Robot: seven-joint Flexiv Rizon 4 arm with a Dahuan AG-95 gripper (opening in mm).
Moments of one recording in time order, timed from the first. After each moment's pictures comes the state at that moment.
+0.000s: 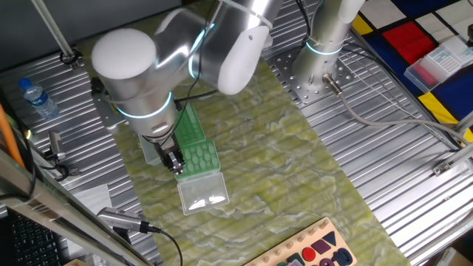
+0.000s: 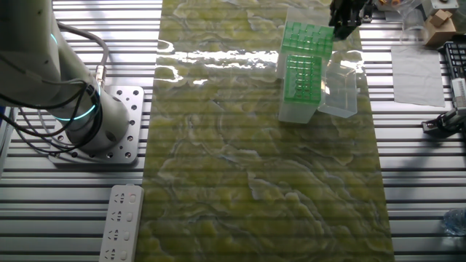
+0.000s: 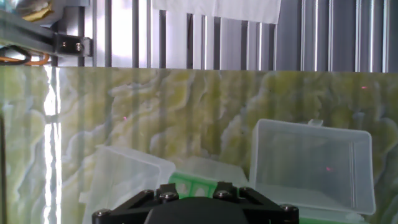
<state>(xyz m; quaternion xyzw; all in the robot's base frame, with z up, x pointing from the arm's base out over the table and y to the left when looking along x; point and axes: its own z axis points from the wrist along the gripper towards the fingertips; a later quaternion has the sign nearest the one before) 0.601 0.178 0.156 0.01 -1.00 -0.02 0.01</state>
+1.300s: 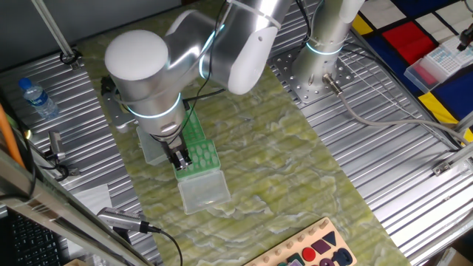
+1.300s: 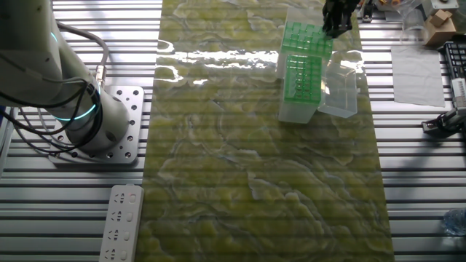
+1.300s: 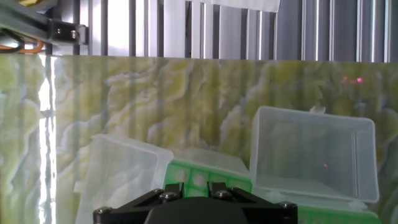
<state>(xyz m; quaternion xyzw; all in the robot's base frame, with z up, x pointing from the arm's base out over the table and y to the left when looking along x) 0.587 0.177 0.154 0.01 -1.00 -0.01 0.02</state>
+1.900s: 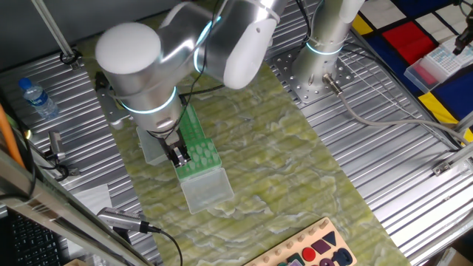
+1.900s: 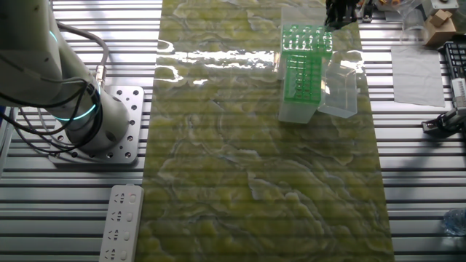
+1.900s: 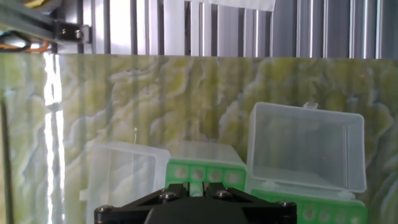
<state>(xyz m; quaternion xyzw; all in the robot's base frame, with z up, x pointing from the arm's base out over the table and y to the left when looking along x) 0.586 0.177 0.181 0.02 -1.00 -0.02 0.03</state>
